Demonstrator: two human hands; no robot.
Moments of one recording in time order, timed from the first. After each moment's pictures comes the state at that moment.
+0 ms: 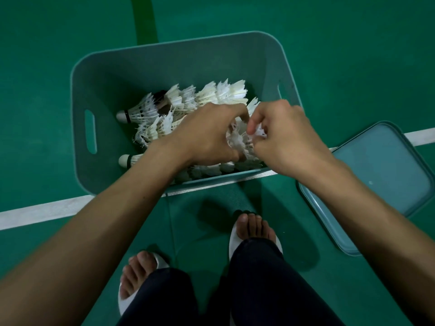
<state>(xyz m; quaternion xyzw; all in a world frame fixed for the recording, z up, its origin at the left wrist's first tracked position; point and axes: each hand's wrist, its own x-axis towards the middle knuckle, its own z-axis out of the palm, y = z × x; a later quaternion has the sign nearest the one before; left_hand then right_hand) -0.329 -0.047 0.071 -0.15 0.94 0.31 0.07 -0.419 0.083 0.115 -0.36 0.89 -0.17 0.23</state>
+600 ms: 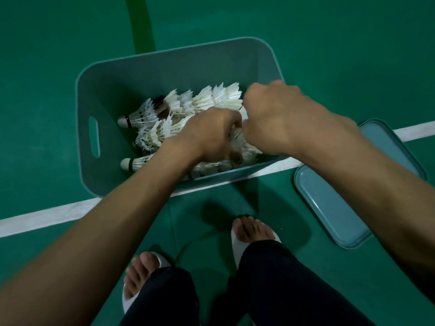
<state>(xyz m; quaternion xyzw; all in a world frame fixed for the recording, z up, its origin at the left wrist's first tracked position) -0.340 -0.043 0.069 -0.18 0.94 0.29 0.11 -0.415 0.059 0.173 -0.43 0.87 0.04 0.24</state>
